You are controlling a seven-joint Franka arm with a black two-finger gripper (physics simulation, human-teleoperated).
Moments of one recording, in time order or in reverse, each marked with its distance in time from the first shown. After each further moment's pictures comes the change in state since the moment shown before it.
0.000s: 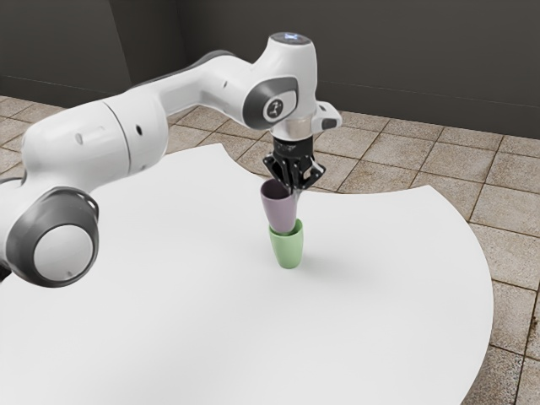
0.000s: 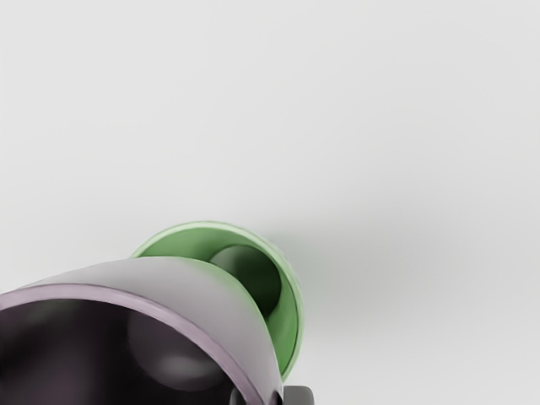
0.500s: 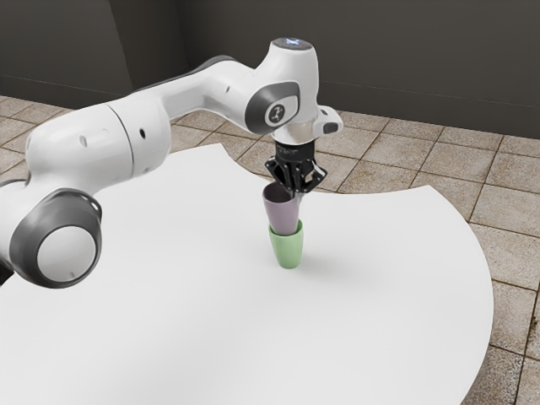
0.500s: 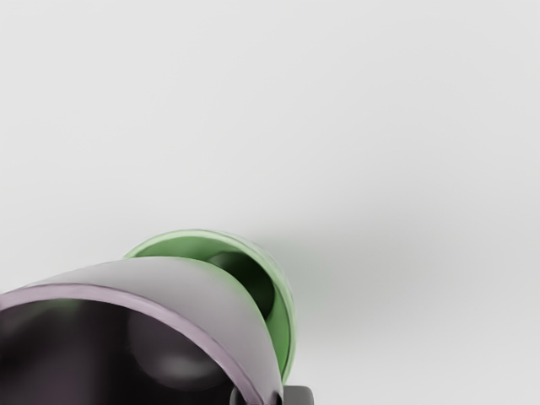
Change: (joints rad) arm 0.000 0.014 -0.001 0.000 -0.001 0.016 0.000
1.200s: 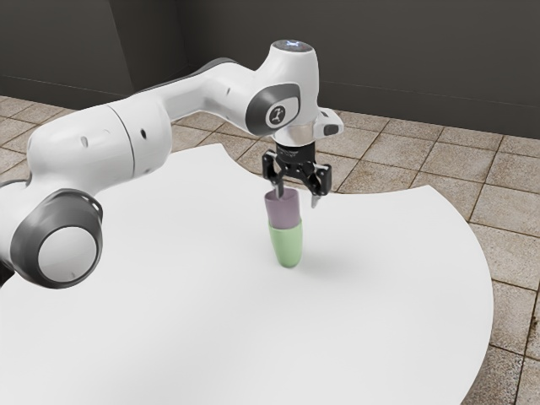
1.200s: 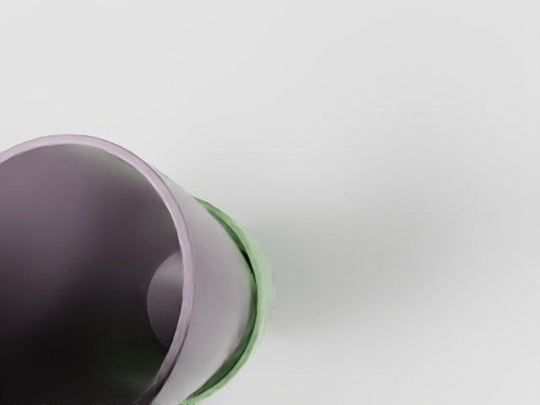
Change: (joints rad) arm 0.000 0.003 0.000 -0.003 -0.010 0.001 0.008
